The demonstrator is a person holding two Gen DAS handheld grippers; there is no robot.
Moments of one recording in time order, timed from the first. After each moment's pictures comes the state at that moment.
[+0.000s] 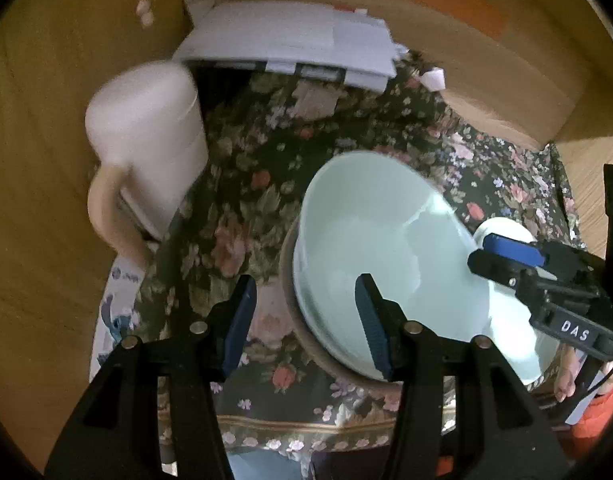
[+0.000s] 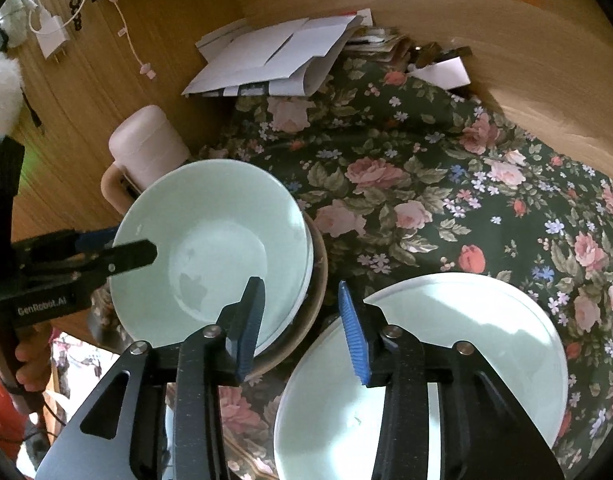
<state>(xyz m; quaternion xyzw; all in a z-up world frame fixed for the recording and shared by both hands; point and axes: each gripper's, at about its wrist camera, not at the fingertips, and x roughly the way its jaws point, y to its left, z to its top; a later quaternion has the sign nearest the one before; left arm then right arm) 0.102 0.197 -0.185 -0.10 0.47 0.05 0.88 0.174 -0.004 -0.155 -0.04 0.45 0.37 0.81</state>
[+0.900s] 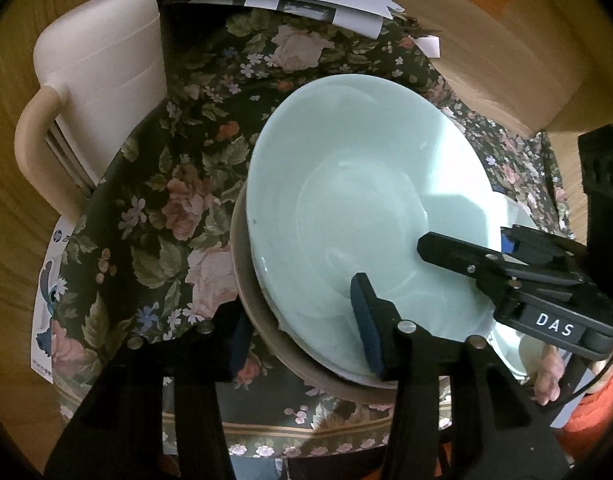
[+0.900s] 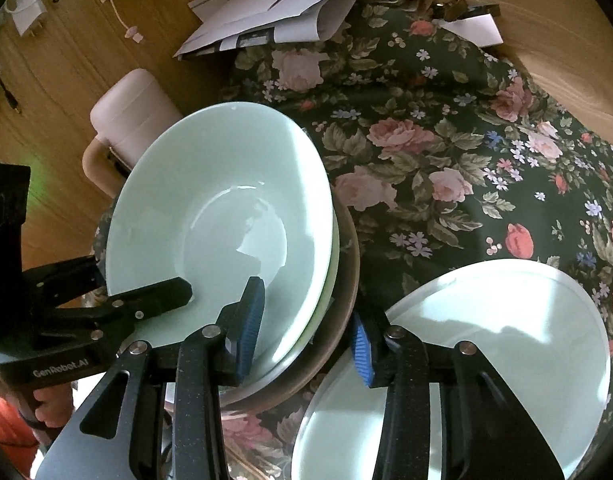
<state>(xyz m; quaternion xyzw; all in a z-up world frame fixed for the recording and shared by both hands) 0.113 0.184 -0.223 -0.13 0.49 0.02 0.86 0.184 0.024 -0.182 -0.04 0.49 0.37 0.79</state>
